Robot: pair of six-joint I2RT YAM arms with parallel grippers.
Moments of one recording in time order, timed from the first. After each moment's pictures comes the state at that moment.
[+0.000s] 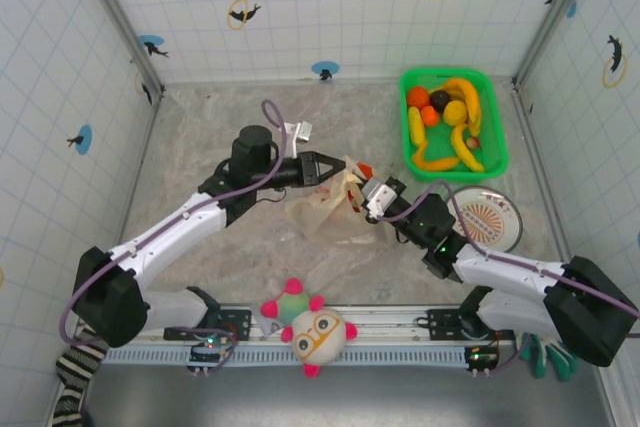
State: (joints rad) left arm -0.64 1.28 0.93 0.03 0.67 -0.80; right arm 0.85 1.12 0.36 0.83 0.01 -0.51
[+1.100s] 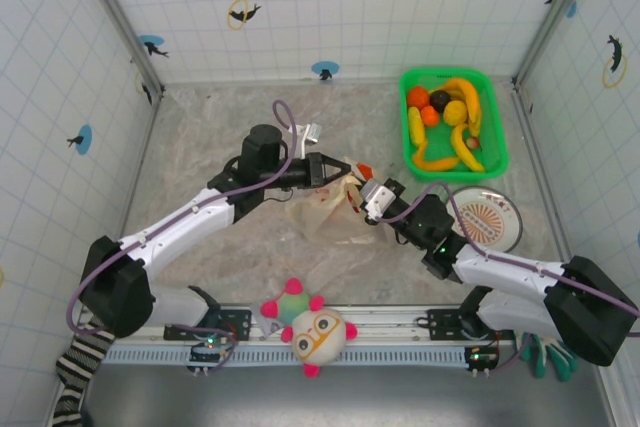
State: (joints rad) left arm -0.67 1.33 0.95 0.03 0.69 -0.81; right arm 0.86 1.12 0.36 0.81 0.02 -0.52
